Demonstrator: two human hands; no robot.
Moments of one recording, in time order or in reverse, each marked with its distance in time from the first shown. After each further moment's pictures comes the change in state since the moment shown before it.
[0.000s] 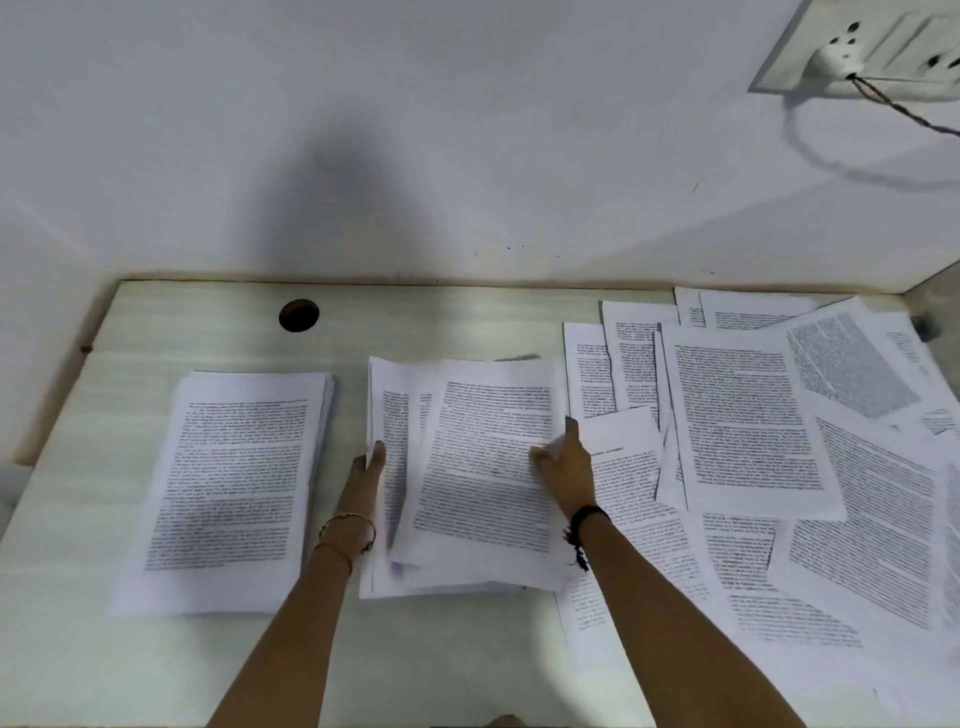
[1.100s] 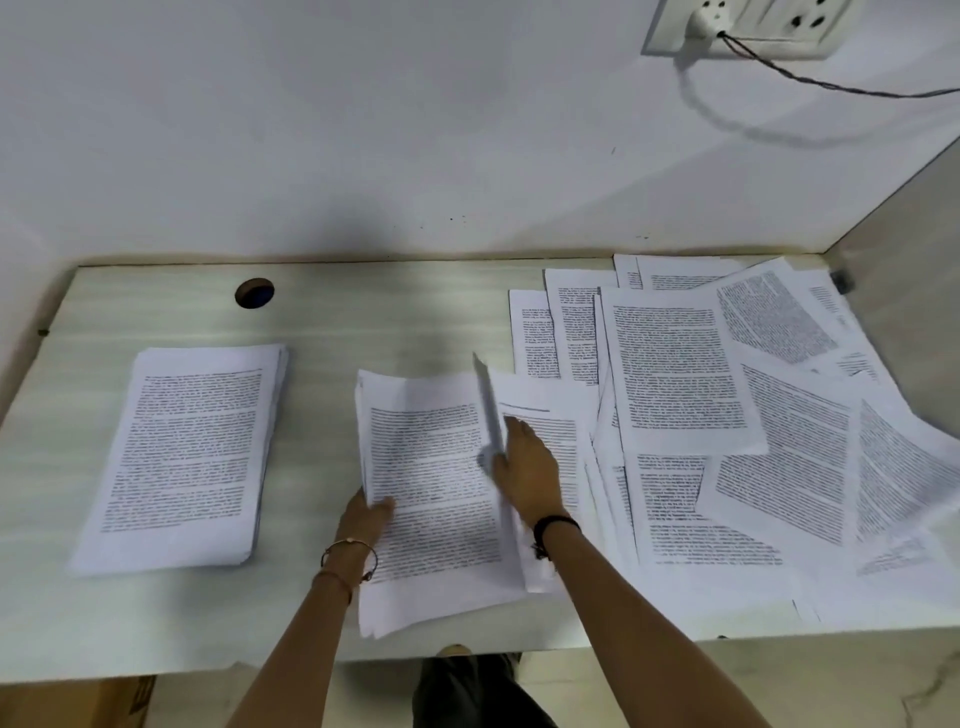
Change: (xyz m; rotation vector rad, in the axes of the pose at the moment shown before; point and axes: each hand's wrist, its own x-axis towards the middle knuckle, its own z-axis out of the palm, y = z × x) left_hand -0.053 -0.083 0.039 0.321 0.023 -0.025; right_hand -0.070 0.028 -0.028 -0.412 -0.020 -0.259
